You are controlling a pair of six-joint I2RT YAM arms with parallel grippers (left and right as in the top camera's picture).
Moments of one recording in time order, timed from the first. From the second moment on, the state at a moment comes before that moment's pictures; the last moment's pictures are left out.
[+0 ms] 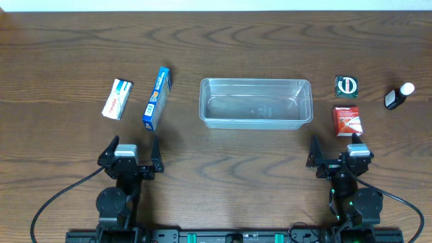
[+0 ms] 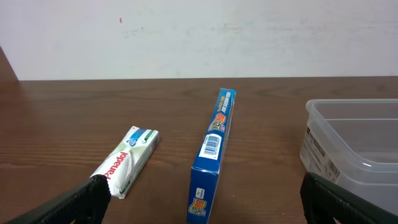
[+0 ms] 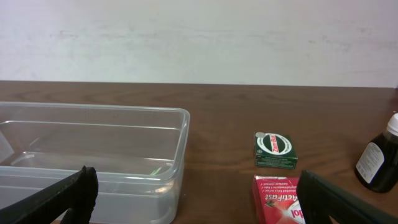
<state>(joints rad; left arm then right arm) -0.05 0.01 0.03 -0.14 0.00 -0.01 0.03 0.01 0.01 -0.07 -0.02 0.05</state>
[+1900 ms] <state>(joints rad) -0.05 0.10 0.14 -0.05 0.12 0.01 0.03 0.01 0.01 -0.07 -0.02 0.05</state>
